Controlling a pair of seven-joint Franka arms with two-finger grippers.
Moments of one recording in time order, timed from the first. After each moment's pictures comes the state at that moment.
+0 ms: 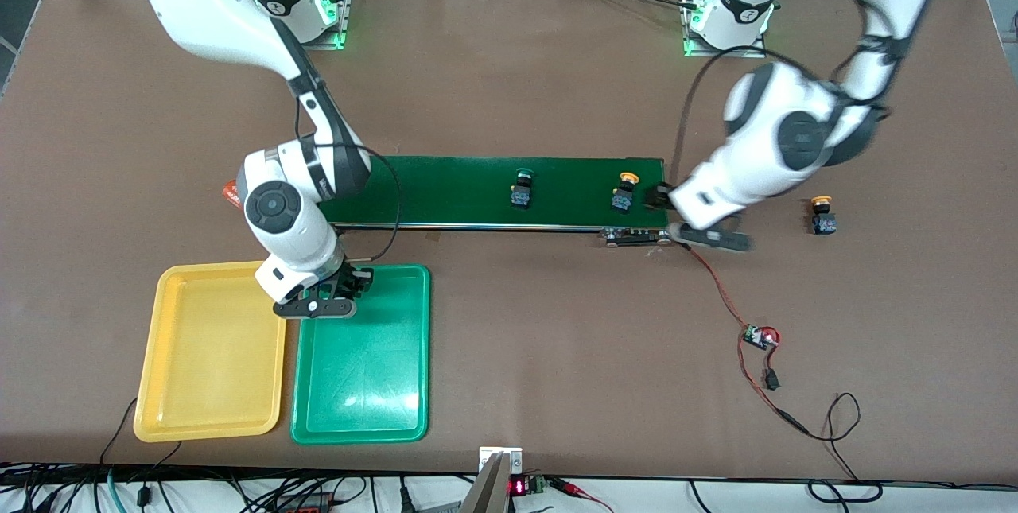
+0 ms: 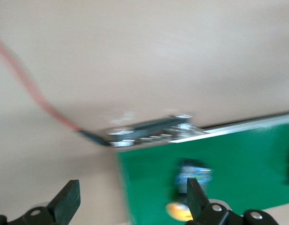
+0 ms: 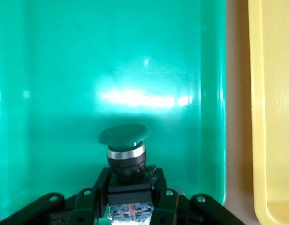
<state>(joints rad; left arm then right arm) 0.24 0.29 -0.51 -1.98 -0.04 2.19 -0.14 0.34 0.70 -0.04 -1.61 -0.10 2.41 0.36</state>
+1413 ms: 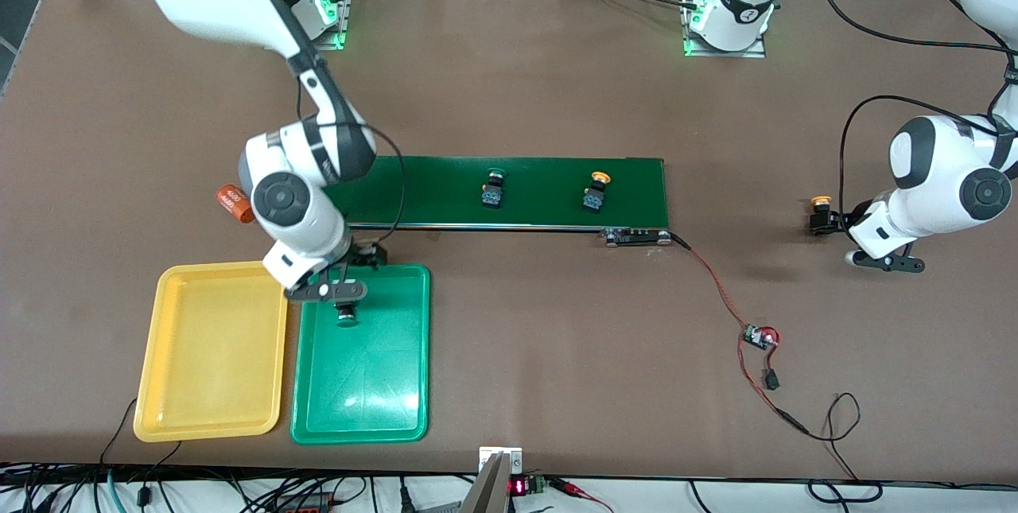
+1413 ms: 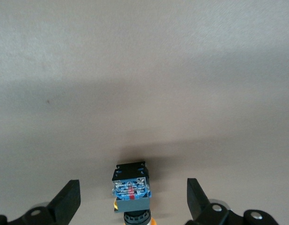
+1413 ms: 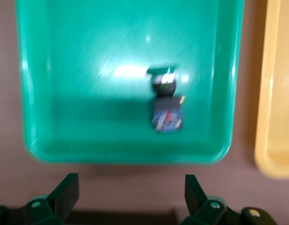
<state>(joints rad) 0.70 0.51 -0.47 -2.02 0.35 2.27 0.10 0.38 0.55 0.02 -1.70 -0.09 2.24 0.41</state>
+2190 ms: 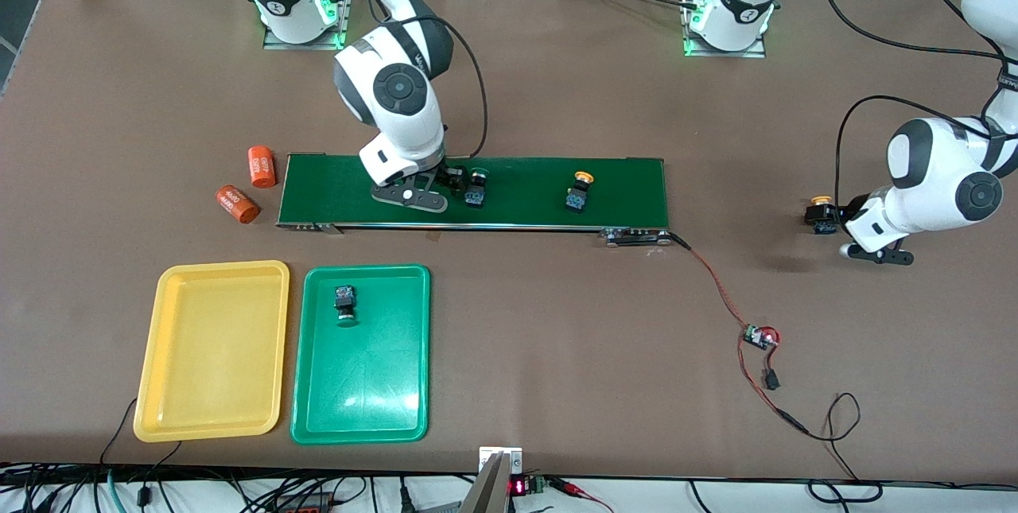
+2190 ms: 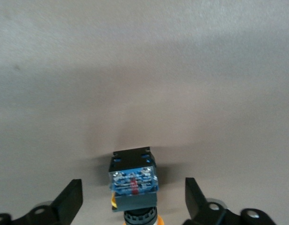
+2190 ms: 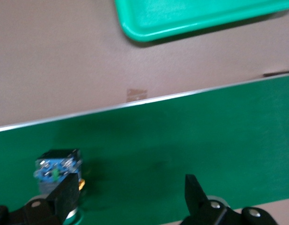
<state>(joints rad) 0.75 0.55 -0.47 -2.05 0.36 2.27 0.14 0.61 0.41 0.08 -1.87 -0.08 2.24 0.92</state>
